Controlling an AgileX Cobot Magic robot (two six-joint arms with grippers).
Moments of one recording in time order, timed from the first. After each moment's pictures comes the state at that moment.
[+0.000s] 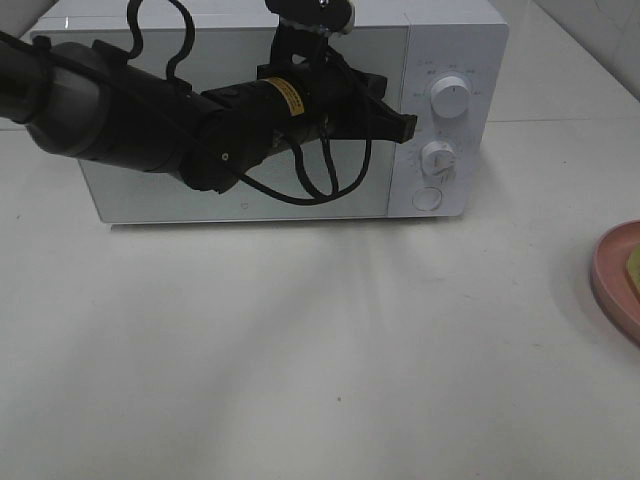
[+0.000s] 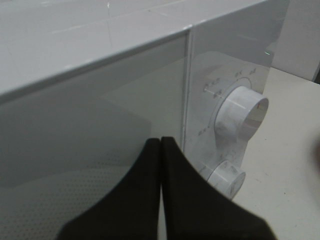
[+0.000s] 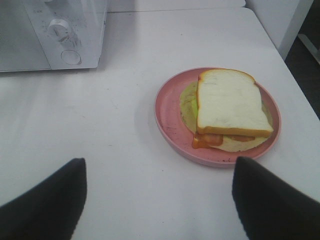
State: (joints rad) left arm -0.71 2.10 -1.31 0.02 -0.49 -0.03; right arm -0.02 0.00 -0.51 -0.05 1.04 0.05
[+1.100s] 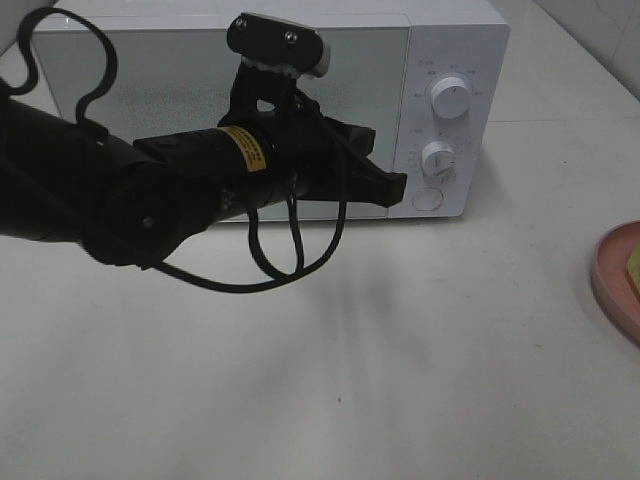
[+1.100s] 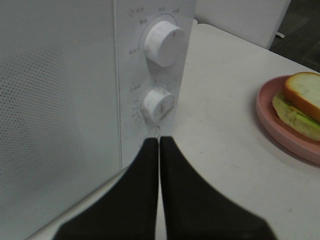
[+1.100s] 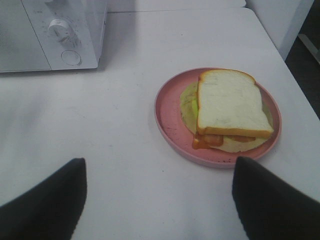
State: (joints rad) left arm -0.84 1.84 -0.95 -0.08 -0.50 -0.03; right arm -0.02 0.00 -0.51 -0.05 1.04 0.05
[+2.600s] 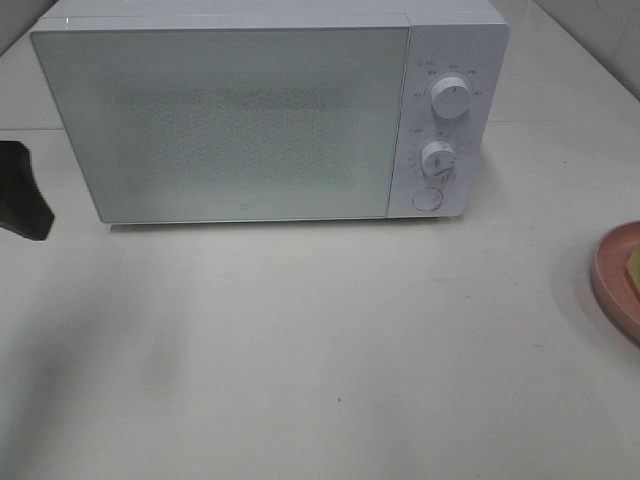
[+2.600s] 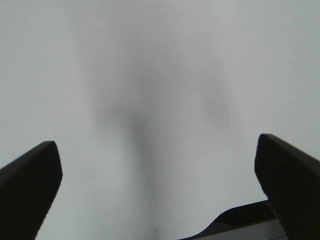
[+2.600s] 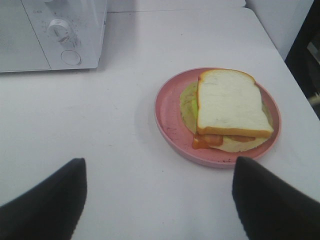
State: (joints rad) left arm -0.22 1.27 -0.91 -0.09 0.90 -0.04; right arm -0.02 0.00 -0.51 -0.05 1.04 0.05
